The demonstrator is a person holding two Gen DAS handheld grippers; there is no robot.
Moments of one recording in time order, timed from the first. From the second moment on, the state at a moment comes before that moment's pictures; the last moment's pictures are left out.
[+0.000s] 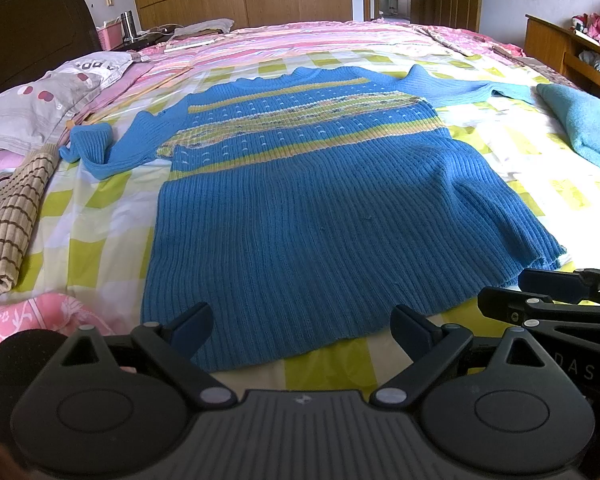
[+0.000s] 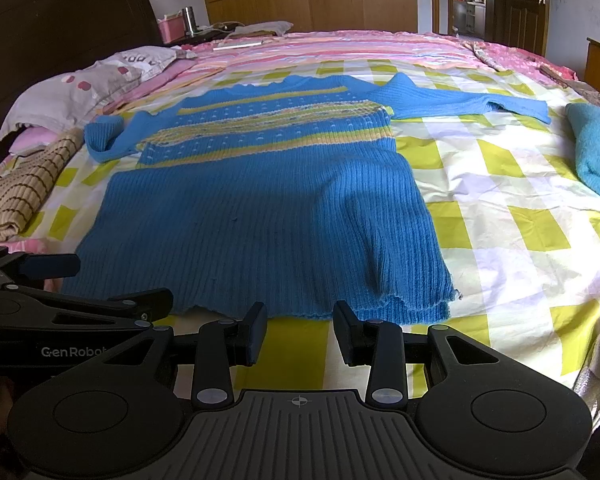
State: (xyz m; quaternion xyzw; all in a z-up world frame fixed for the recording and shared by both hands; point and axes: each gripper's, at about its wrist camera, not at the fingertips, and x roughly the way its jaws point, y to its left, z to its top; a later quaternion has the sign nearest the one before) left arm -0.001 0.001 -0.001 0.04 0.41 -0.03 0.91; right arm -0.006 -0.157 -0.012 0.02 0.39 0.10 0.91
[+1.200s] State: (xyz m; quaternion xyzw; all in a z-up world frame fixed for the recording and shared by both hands) left arm 0.016 0.023 0.004 0.01 0.41 -0.01 0.91; right arm 0.016 -0.187 -0.008 0.04 0.38 0.08 0.92
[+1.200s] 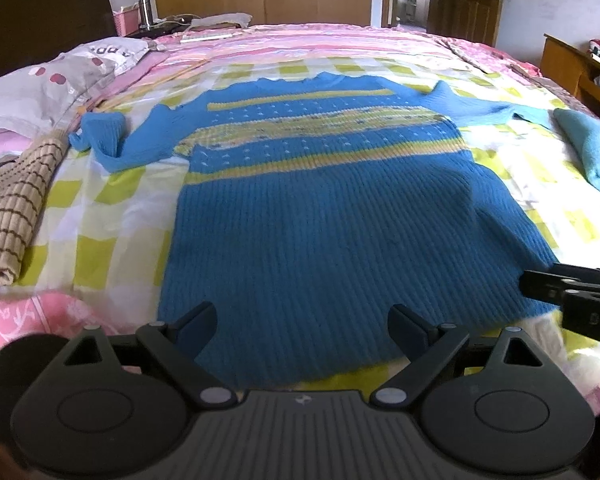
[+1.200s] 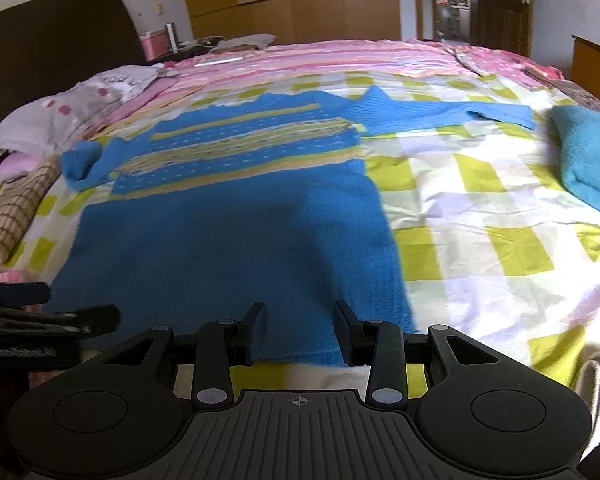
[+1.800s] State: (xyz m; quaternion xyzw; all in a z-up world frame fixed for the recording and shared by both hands) left arm 0.047 0.052 -0.013 -0.02 0.46 0.02 0.89; right arm 0.046 -0.223 -0.019 0.03 0.43 0.04 0.90
